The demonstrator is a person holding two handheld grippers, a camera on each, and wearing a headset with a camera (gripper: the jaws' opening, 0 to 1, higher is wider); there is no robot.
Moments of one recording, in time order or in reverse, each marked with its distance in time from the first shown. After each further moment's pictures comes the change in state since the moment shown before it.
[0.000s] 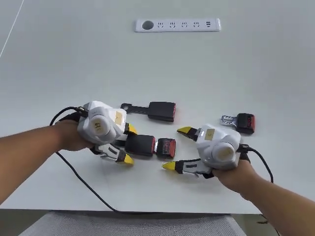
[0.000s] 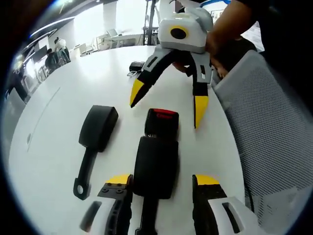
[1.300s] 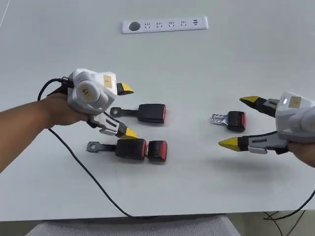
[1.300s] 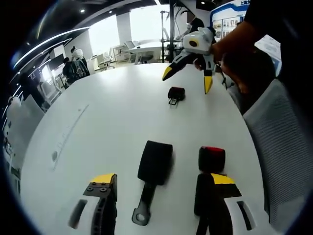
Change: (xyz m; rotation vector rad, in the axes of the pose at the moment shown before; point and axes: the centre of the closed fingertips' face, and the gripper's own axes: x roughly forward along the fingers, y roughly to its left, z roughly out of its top) left arm -0.020 0.086 0.065 0.030 -0.073 0.165; right arm -0.139 -0.116 -0.041 0.031 0.056 -0.133
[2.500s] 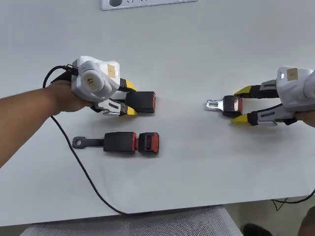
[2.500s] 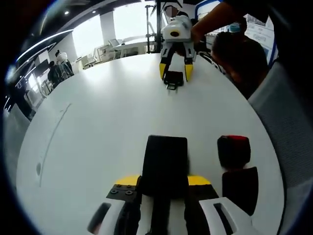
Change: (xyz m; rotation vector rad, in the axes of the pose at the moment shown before) left arm 0.055 0.014 -0.014 0.084 0.024 -0.101; right arm 0.007 -0.025 -0.051 -0.070 0.159 0.182
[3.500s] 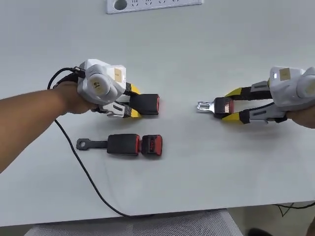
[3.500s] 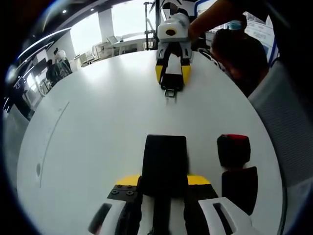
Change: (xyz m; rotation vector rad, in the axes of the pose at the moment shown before) left arm -0.001 -0.001 -0.001 0.003 0.036 -0.007; right arm 0.029 0.007 0.033 -0.037 -0.094 0.051
